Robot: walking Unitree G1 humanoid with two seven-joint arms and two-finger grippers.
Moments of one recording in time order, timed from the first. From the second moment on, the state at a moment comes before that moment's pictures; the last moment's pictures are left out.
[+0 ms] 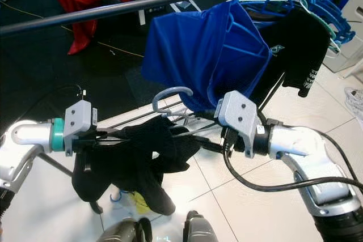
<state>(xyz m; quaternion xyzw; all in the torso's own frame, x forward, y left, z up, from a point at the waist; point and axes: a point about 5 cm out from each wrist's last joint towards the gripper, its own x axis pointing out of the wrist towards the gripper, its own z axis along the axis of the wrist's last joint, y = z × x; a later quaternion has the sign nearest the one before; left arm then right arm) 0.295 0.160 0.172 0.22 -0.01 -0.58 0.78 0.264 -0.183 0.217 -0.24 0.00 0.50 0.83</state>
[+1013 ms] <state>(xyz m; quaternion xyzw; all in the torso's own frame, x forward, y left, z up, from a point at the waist) 0.278 0.155 0.177 0.21 -0.01 -0.61 0.76 0.281 -0.155 0.216 -0.18 0.03 0.63 0.75</state>
